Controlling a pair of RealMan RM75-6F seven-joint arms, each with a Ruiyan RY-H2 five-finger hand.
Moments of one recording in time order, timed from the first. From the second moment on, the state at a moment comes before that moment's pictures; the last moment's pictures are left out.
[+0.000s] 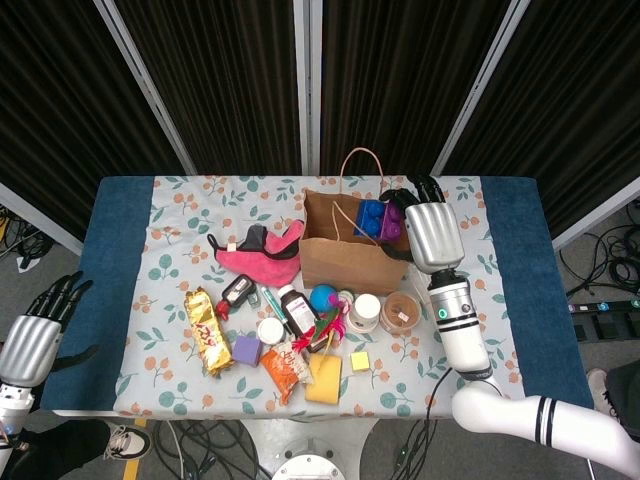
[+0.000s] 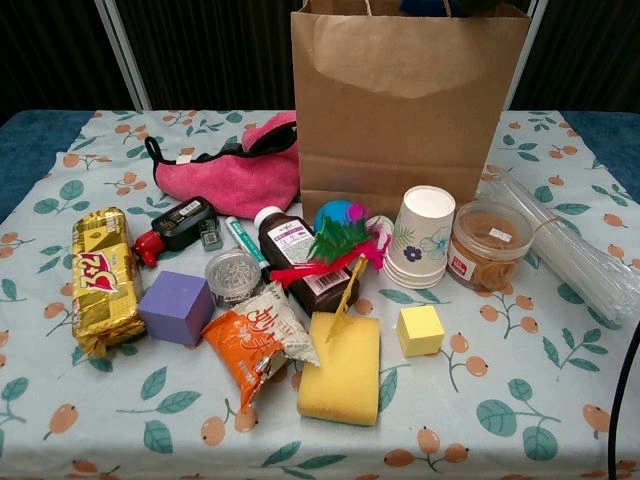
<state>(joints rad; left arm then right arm) -0.15 -1.26 0.00 -1.23 1.65 1.59 -0.26 0.70 -1.45 0.51 -1.79 -1.00 1.19 -0.60</state>
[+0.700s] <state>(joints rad) -0.16 -1.28 0.01 -1.25 1.67 1.58 -0.23 0.52 -1.15 0.41 -2.07 -1.19 1.34 -0.48</state>
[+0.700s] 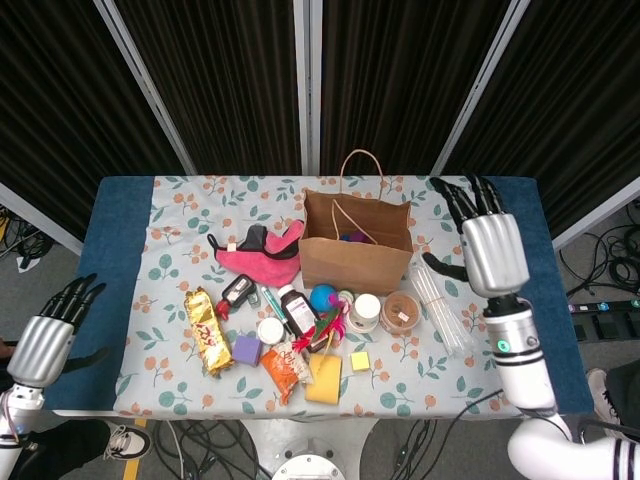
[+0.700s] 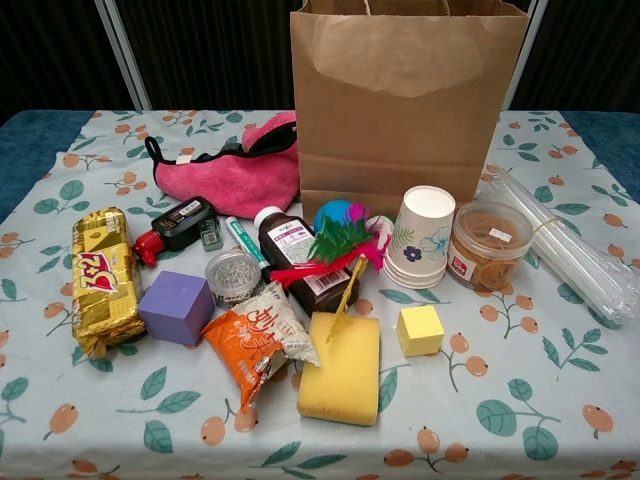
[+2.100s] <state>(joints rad) -0.15 -1.29 0.01 -1.20 1.66 1.60 -0.29 0.46 -1.63 0.10 -1.64 -1.34 1.22 -0.66</state>
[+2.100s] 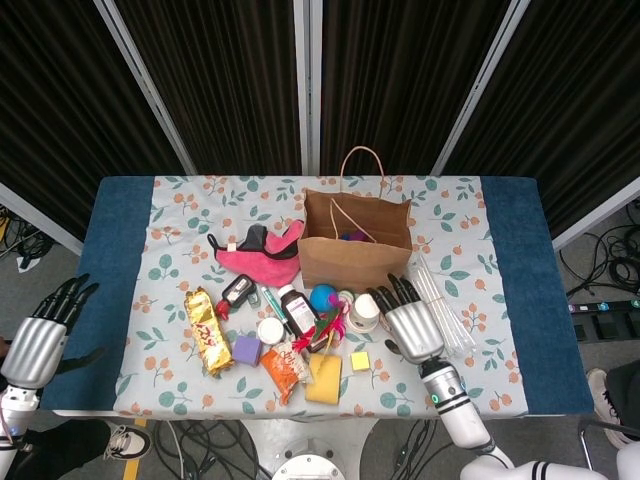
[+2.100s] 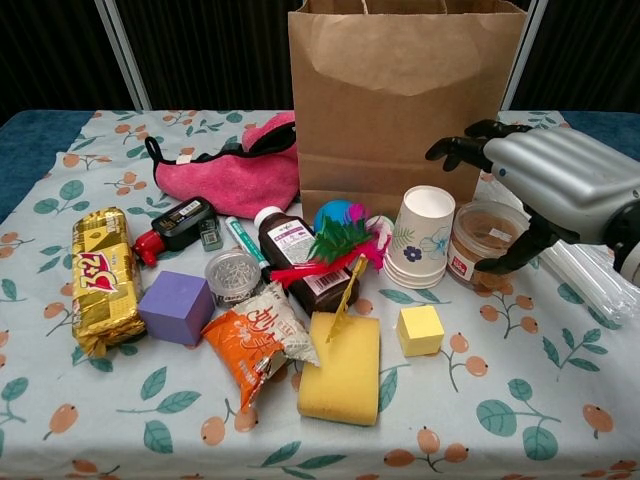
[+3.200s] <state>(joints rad) -0.15 -1.29 0.01 -1.18 1.65 1.60 -0.32 0.48 -1.77 0.11 -1.50 -1.32 1.25 -0.65</state>
